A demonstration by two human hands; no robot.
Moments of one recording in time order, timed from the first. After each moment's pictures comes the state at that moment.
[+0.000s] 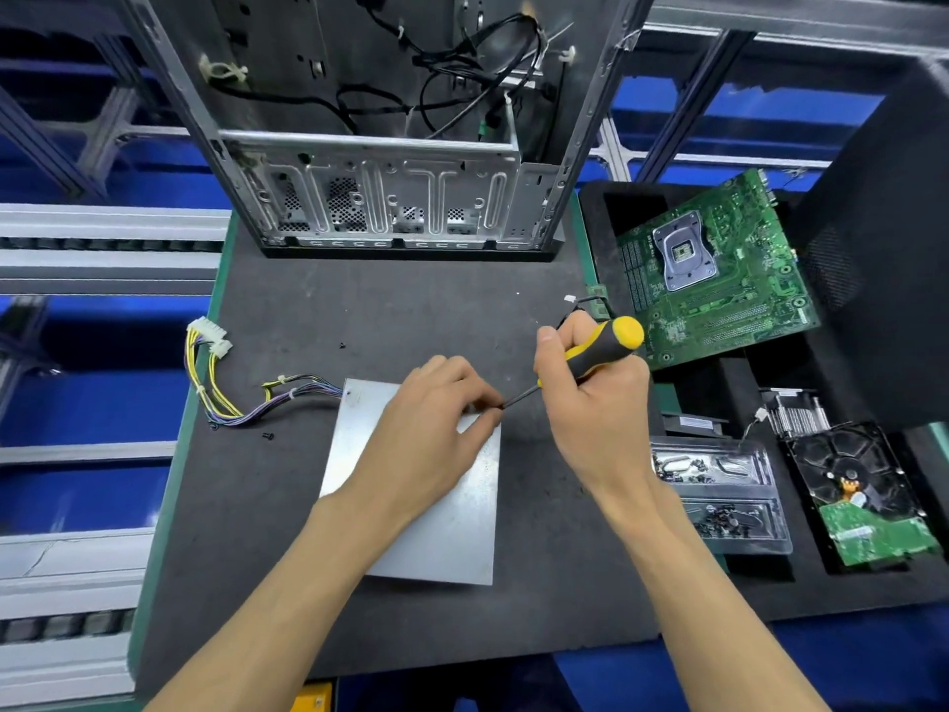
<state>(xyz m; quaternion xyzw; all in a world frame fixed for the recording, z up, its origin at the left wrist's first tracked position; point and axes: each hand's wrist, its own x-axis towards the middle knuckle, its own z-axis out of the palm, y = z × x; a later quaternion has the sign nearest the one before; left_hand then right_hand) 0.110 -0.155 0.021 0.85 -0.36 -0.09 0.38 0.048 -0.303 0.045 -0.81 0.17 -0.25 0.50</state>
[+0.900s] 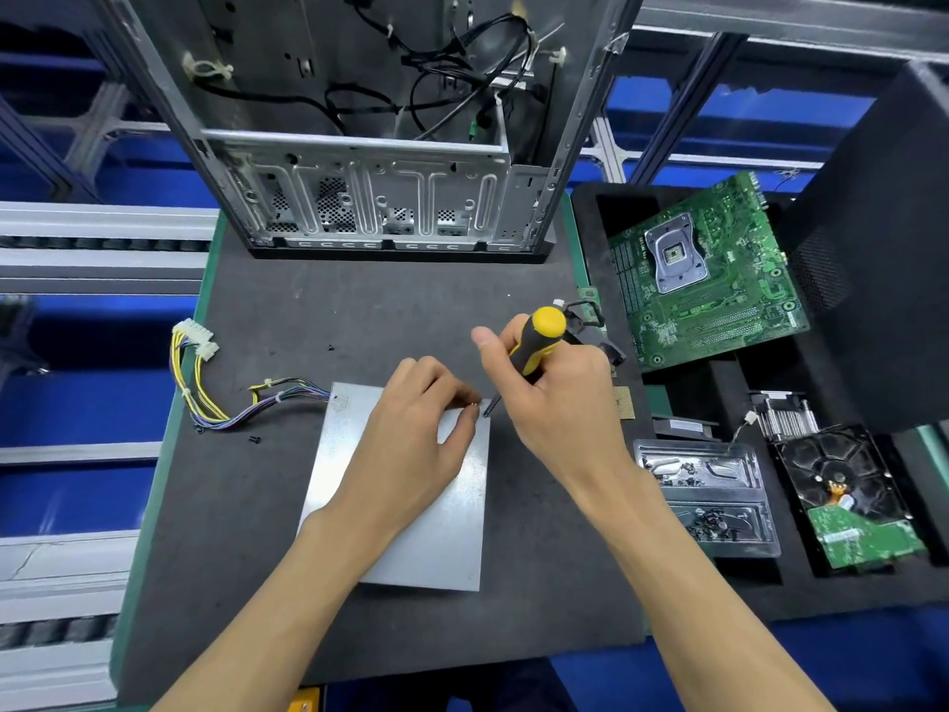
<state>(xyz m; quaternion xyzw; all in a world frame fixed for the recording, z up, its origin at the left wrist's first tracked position) 0.105 -0.154 0.005 0.85 -0.34 -0.01 0.40 0.060 -0.297 0.055 -0.89 0.13 -0.22 0.38</state>
